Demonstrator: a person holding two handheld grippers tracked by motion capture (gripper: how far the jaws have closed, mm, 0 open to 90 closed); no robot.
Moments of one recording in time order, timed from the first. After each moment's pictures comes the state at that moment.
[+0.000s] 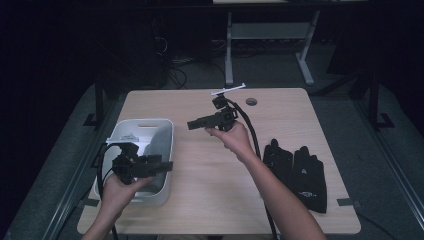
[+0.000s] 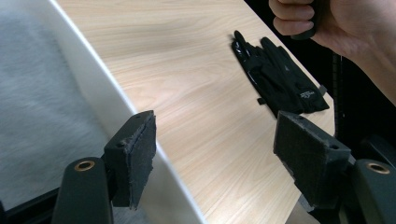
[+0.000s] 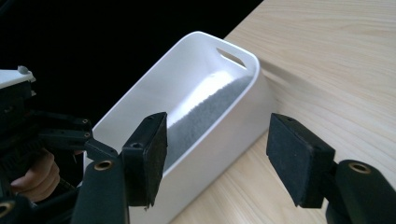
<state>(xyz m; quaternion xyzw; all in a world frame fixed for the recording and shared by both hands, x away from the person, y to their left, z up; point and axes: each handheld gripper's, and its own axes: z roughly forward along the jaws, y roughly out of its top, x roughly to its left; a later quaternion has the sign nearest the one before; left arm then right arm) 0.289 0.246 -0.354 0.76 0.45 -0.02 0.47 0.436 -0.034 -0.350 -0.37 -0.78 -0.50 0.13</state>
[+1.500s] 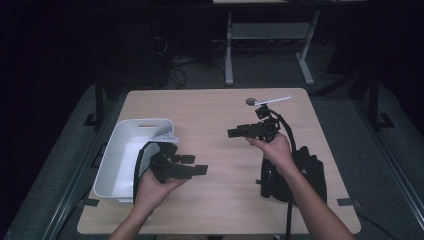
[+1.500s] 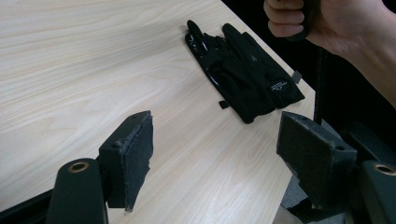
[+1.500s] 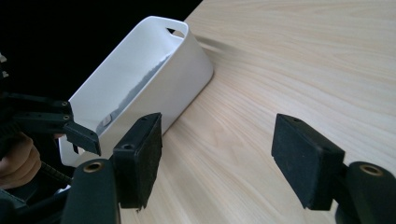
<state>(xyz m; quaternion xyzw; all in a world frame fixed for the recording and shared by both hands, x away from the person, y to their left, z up) 0.296 0.165 -0.358 0.79 0.39 -0.04 0.47 0.405 -0.142 -0.365 -0.42 -0.76 -0.48 0.09</state>
